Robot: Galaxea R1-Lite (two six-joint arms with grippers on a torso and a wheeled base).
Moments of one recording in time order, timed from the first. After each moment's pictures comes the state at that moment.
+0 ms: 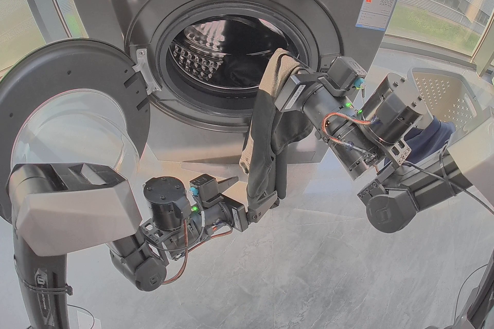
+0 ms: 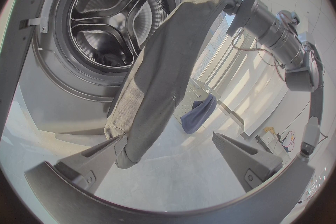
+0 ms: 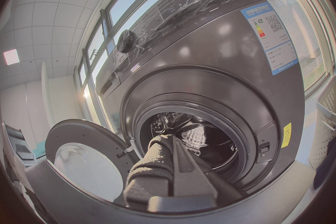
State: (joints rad) left arm -0.59 2.25 -0.67 -1.55 -0.19 -0.20; right arm 0.69 2.03 -1.10 -1.42 -0.12 0.09
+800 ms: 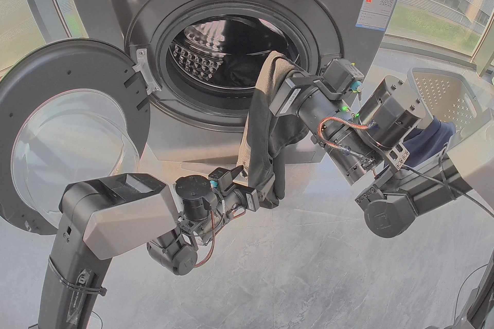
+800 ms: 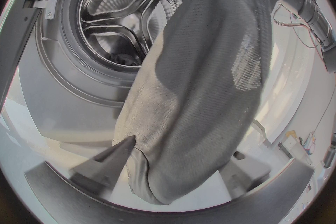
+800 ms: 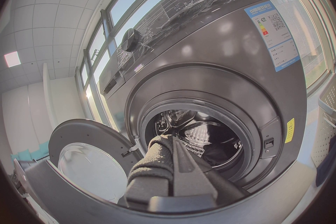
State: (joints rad) left arm -0.57 2.51 -1.02 -1.55 -0.06 -0.17; right arm 0.72 2.03 -1.09 -1.42 -0.12 0.10
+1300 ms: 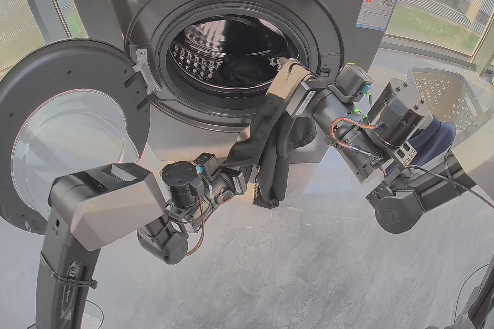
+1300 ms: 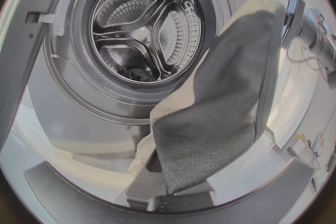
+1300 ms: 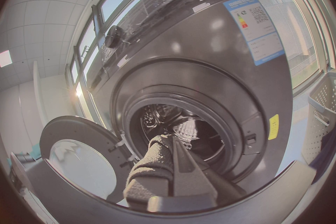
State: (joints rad) left arm -0.51 2.48 -1.06 -1.55 -0.02 -0.16; right arm 0.66 2.01 -1.04 -1.40 -0.16 0.13
